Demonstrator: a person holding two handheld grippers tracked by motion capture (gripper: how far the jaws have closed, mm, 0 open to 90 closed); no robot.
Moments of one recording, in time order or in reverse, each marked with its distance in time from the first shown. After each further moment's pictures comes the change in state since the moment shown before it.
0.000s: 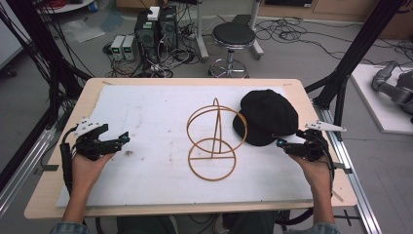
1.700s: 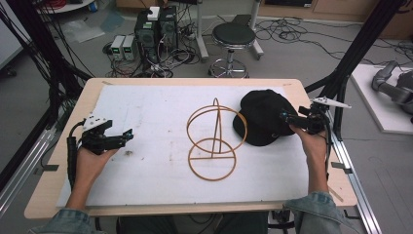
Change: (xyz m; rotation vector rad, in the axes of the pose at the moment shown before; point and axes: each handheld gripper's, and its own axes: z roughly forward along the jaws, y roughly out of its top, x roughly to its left) left arm 0.003 0.005 0.020 0.034 -0.009 0.054; right arm -0.038 0.054 0.030 -0.129 -0.022 0.124
